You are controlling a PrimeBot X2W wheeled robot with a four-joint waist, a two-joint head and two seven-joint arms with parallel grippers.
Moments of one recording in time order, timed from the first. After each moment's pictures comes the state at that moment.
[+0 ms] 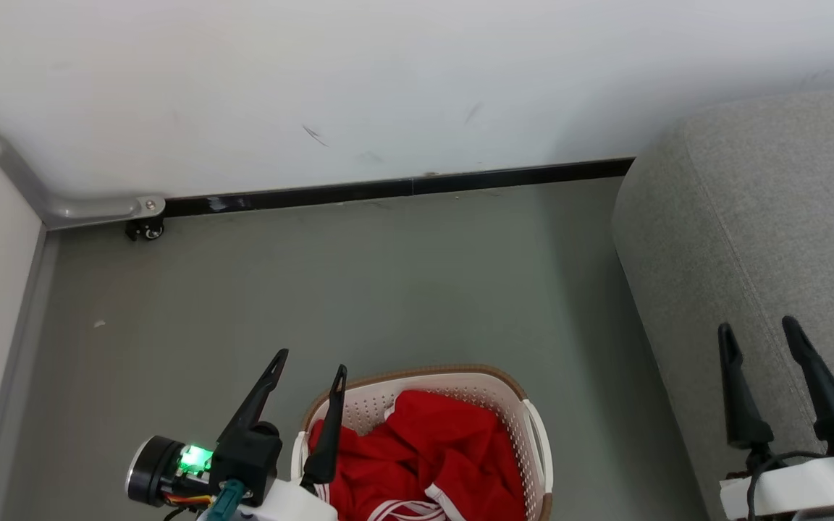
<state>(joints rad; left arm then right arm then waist) -0.08 0.16 -0.38 0.18 -0.10 0.14 -0.22 0.10 -0.04 -0.15 -0.04 0.06 0.13 -0.08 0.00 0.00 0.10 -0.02</state>
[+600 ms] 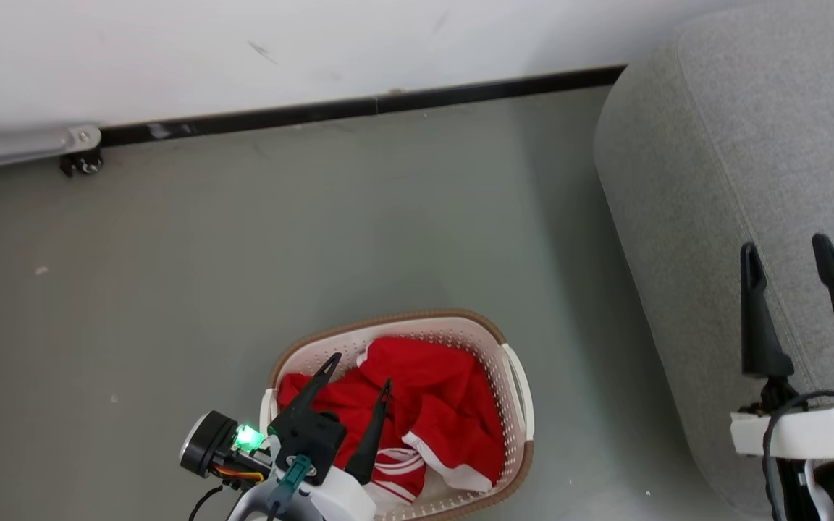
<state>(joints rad) -0.22 0.12 -0.49 0.40 -0.03 0.08 -0.21 -0.03 -0.04 -0.16 -0.11 0.06 0.13 -0.10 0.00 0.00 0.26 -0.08</state>
